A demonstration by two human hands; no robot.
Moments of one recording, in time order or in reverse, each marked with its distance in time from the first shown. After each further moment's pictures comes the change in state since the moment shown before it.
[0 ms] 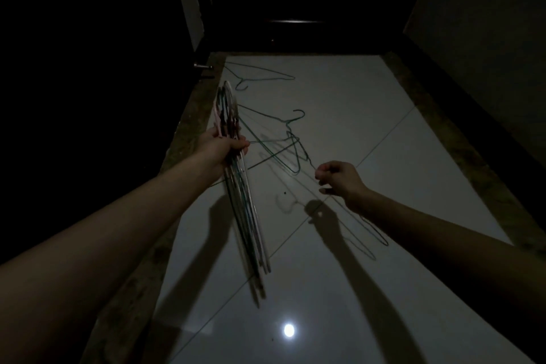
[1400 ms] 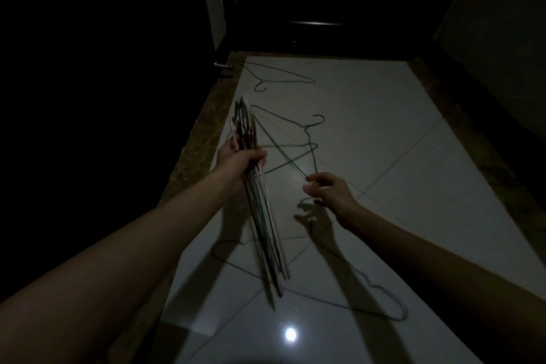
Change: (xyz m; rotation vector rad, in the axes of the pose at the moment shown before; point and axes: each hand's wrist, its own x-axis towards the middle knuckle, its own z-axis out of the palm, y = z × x) left_hand 0.019 -0.022 -0.004 -0.070 0.081 0.021; right_hand 0.027 0.016 0.047 0.012 -0.114 -0.045
